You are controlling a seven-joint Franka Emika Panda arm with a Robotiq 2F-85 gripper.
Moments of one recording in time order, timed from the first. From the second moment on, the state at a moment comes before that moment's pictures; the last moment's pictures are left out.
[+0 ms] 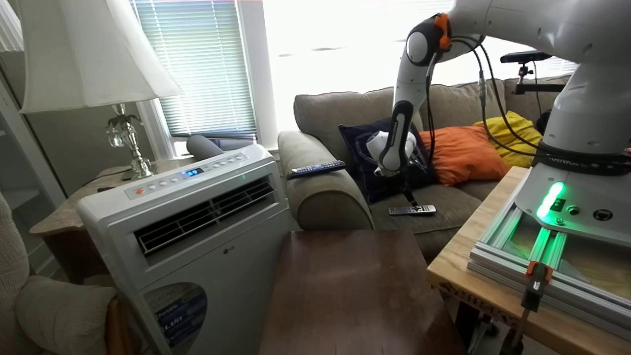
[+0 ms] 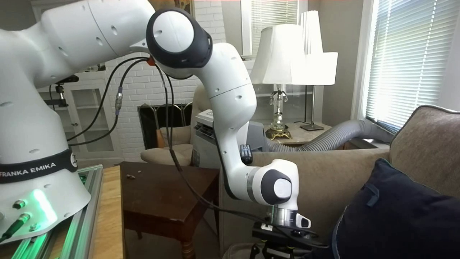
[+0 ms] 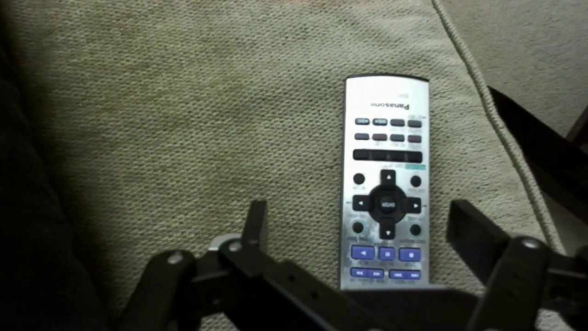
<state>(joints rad) -0.27 1.28 -0.16 -1.58 -0.56 2.49 -0.53</state>
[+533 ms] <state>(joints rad) -0.26 1.32 -0.15 -1.54 -0.52 2.47 -0.54</state>
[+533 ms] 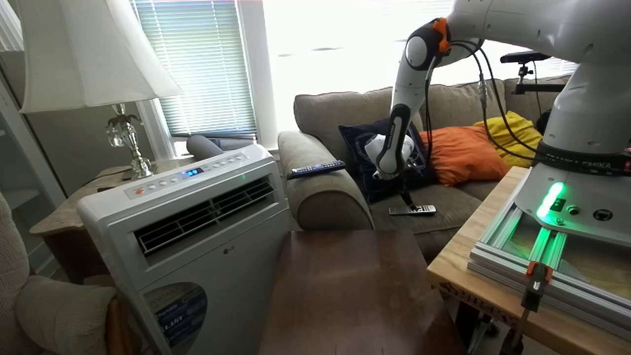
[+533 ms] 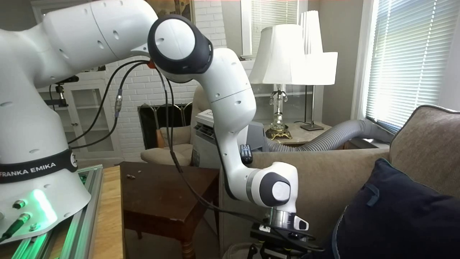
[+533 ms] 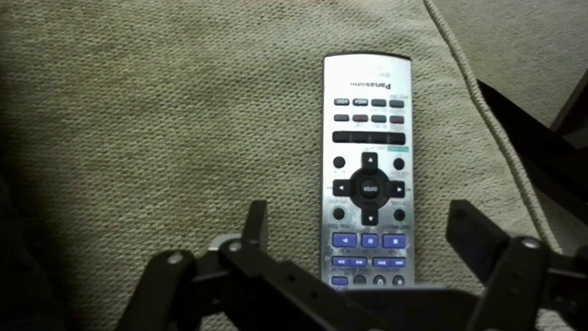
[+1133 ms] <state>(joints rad) -0.28 1.36 -0.15 -1.48 -0.45 2.47 -0.54</state>
